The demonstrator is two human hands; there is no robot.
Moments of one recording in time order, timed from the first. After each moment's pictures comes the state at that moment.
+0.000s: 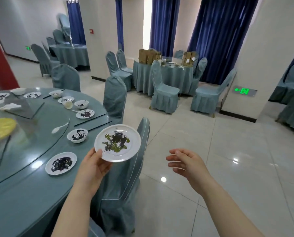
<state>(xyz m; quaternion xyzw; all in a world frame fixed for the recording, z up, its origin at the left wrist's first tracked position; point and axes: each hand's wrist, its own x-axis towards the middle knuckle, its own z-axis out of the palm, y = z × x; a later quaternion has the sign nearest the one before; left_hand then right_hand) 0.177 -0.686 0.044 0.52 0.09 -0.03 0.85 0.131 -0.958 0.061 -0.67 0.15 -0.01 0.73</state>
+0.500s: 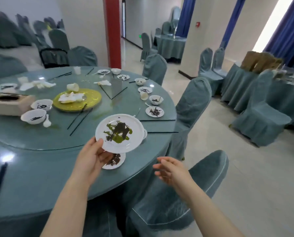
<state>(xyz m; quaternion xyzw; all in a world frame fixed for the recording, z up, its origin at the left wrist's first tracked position) 0.296 -0.575 0.033 0.48 0.26 0.20 0.81 0.397 -0.800 -0.001 -0.66 -0.01 0.30 0.69</state>
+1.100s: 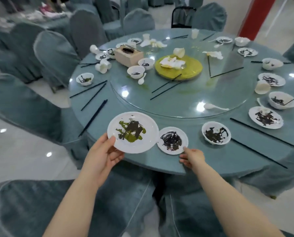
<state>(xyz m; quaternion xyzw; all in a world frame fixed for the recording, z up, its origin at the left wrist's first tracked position) 0.248 -0.598 -0.003 0.37 0.51 0.41 0.66 0.533 -0.616 -0.156 -0.74 -0.08 0.50 0.45</state>
